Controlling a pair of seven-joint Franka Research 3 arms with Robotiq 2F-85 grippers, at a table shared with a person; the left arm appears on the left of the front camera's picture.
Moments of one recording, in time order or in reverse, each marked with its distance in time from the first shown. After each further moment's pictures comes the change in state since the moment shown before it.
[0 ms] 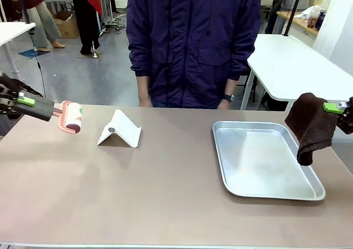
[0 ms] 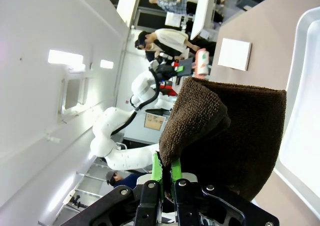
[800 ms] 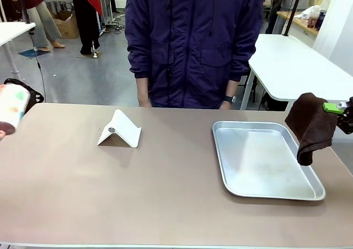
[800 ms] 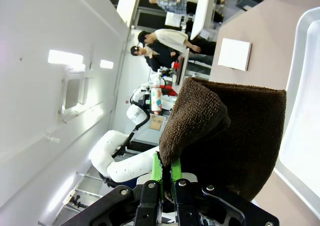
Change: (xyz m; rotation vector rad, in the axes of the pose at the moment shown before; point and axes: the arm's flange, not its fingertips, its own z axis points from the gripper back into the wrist) left arm -0.143 0.034 0.143 -0.478 0.027 -0.104; right arm 0.000 0.000 0.000 0.000 0.000 0.000
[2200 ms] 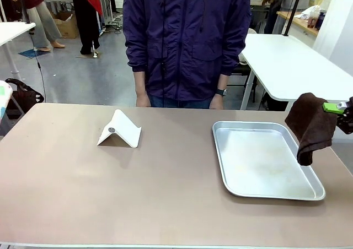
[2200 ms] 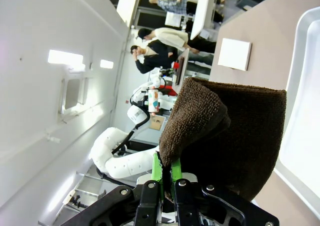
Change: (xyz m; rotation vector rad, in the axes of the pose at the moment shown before) left arm -0.002 0.003 0.015 -0.030 0.009 0.015; right arm 0.000 0.000 0.000 0.000 0.000 0.000
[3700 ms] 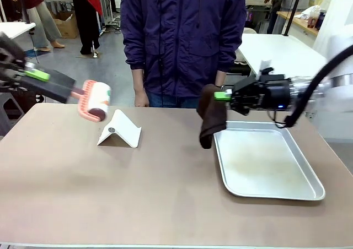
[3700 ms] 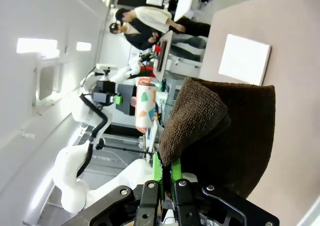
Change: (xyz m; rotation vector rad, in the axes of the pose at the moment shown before) left arm 0.077 -0.094 -0.226 0.435 0.090 0.052; right arm 0.057 -0.023 -0.252 -0.099 0.121 0.022
